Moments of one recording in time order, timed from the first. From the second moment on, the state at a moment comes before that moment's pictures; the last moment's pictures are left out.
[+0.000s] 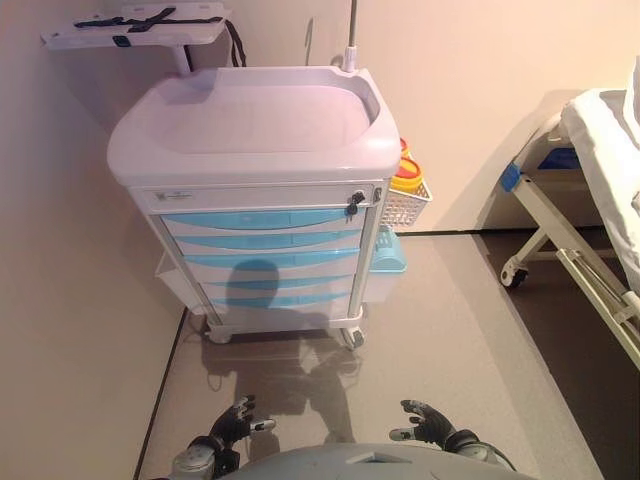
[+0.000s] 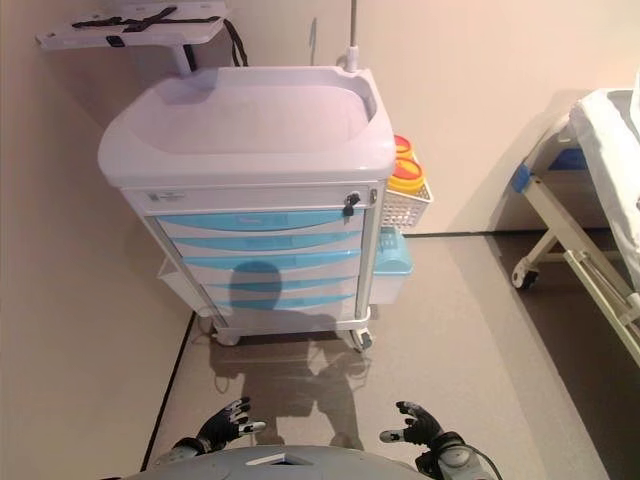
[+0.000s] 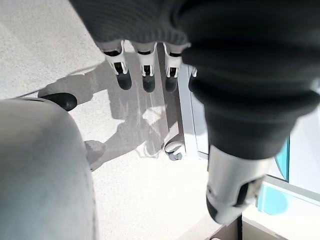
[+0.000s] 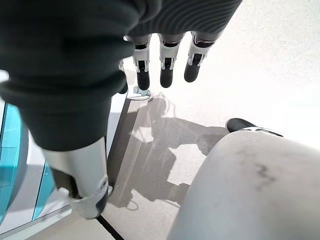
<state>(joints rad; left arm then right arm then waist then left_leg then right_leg) 0.02 0.22 -0.22 1.27 -0.21 -0.34 -0.22 0.00 -0.24 0.28 1.24 -0.02 -0.29 0.14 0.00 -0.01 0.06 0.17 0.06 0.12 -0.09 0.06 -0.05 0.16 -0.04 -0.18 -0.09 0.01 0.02</state>
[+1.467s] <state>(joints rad) -0.34 0.24 -0.19 0.85 -0.94 -0.48 -0.29 -0.21 -0.31 0.28 1.05 0.08 -0.29 0.03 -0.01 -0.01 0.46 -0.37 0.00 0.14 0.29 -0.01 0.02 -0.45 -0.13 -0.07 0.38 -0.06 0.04</state>
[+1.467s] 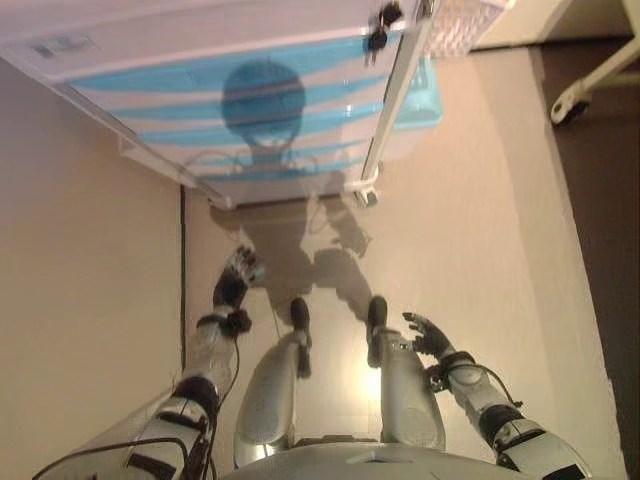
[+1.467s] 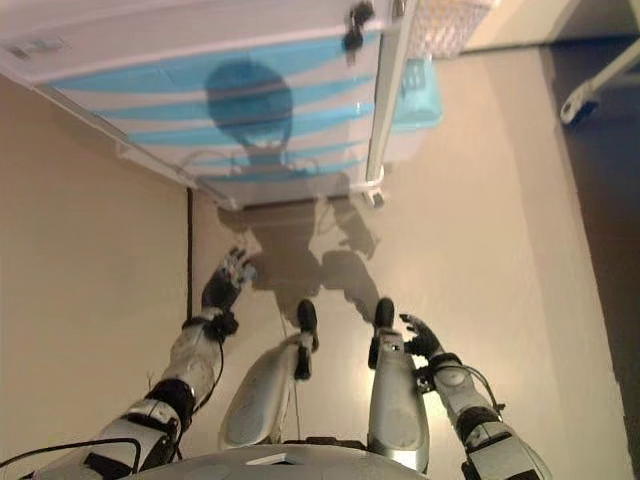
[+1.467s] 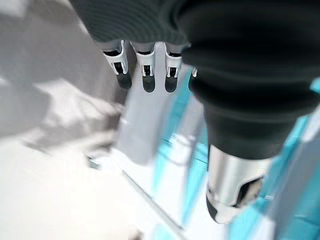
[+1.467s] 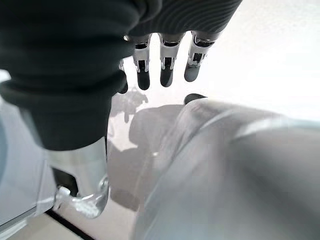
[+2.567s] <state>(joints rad) -0.90 0.44 -0.06 0.84 -1.92 -0.40 -0.63 -0.23 -0.31 0.41 0.94 0.21 -0.35 -0.03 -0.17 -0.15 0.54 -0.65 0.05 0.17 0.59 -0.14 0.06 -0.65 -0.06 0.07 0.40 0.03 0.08</state>
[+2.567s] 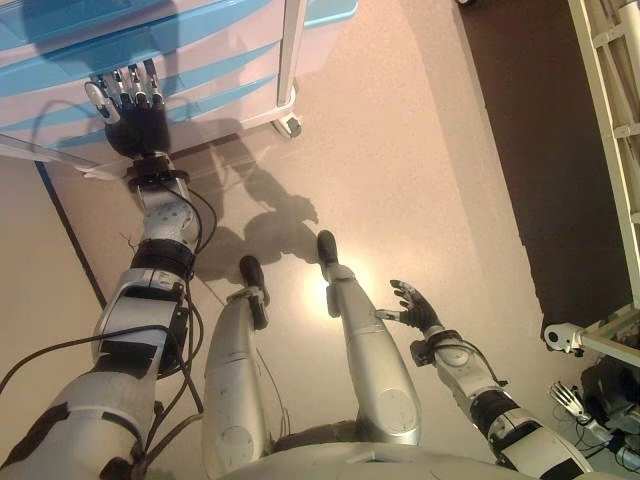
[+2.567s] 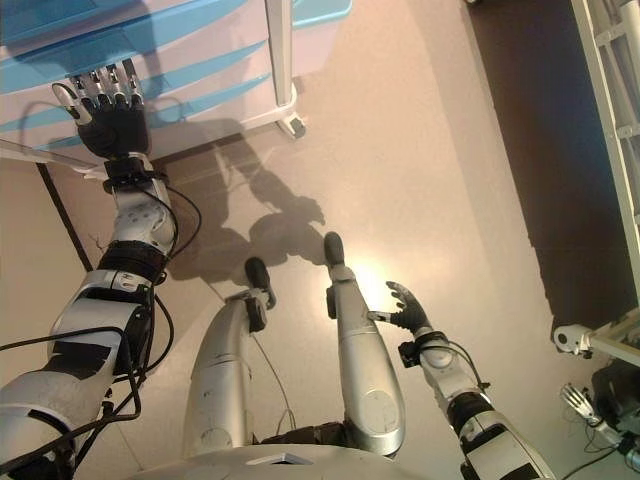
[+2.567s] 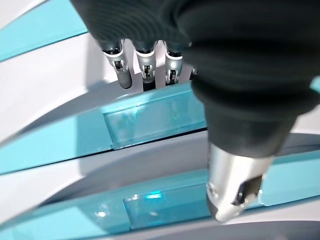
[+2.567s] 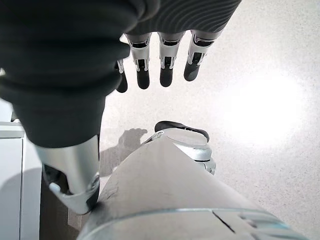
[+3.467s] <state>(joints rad) -0.12 0.27 -0.15 0.60 -1.55 0.16 -0.83 -0.14 -0.26 0.36 0.96 0.07 -0.29 -0.05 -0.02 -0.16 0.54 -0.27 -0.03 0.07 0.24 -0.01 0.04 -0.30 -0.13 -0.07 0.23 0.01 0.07</state>
